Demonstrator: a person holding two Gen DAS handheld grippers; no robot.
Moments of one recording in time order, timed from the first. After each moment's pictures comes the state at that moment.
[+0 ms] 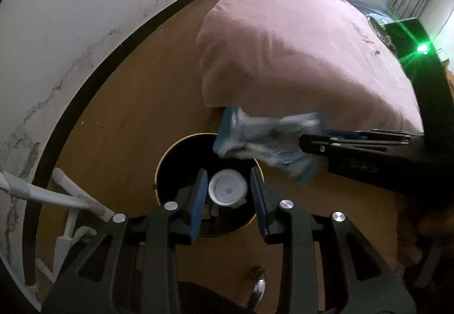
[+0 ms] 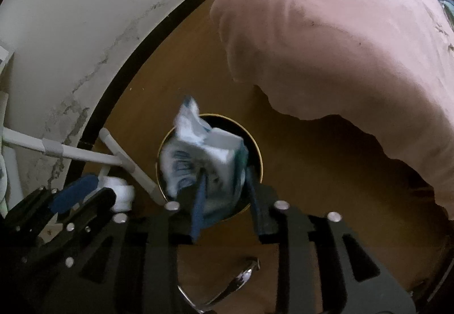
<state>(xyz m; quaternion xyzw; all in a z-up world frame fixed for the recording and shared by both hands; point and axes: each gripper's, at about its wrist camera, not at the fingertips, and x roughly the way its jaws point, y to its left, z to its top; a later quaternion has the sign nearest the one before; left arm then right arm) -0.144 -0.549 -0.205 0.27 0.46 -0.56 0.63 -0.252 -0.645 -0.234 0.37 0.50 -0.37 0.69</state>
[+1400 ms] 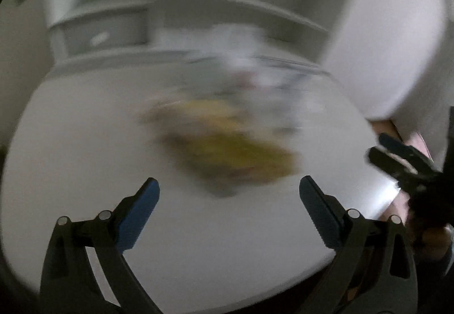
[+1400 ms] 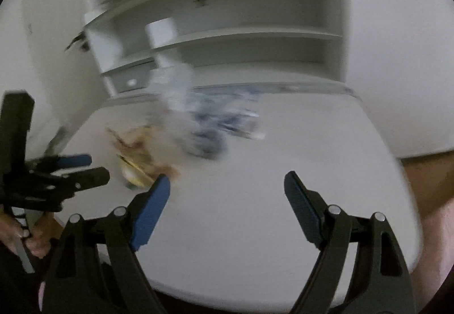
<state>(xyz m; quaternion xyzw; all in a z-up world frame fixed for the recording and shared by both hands) 0.009 -0.031 -0.012 -0.03 0.44 -0.18 0.88 -0.009 -0.276 0.004 0.05 0.36 0.08 0.93</state>
